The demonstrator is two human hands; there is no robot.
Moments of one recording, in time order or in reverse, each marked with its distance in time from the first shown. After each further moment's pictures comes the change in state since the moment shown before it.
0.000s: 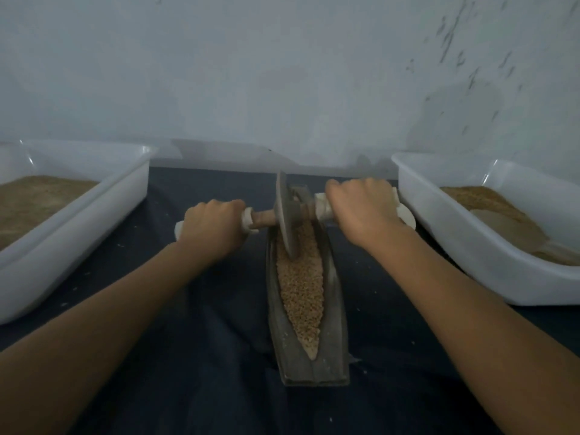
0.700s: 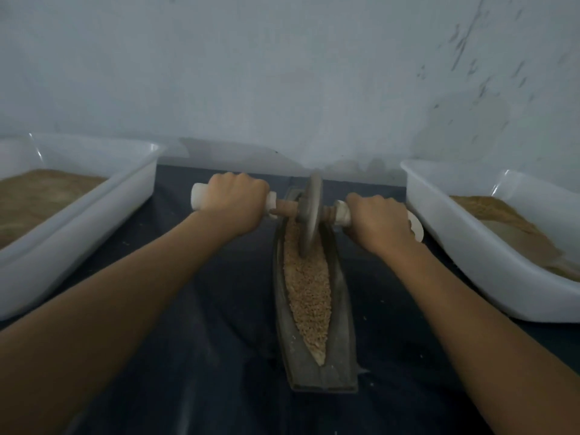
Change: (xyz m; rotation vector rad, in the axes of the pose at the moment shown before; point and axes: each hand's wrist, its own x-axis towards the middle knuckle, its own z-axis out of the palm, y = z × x) left_hand 0.037 0.020 -0.030 0.227 -0.044 0.087; right_hand 0.002 0.010 0.049 0.239 -0.058 0.151
